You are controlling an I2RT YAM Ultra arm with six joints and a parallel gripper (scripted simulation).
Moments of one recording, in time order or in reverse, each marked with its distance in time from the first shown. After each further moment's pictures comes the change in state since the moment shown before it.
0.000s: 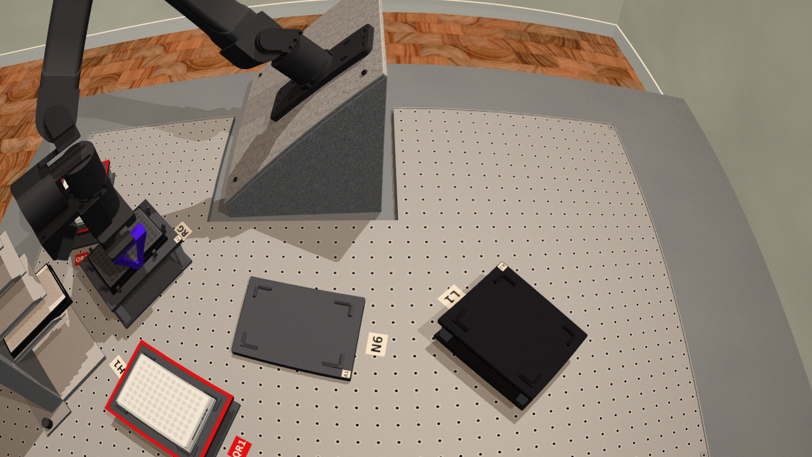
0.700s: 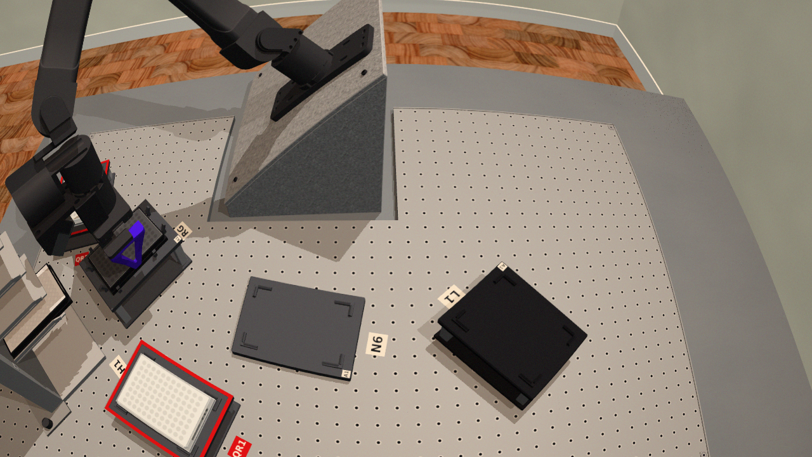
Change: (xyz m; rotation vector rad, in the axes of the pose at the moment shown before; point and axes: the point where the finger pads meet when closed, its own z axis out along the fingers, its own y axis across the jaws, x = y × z) arm -0.002 0.000 -0.012 -0.001 -0.010 -0.002
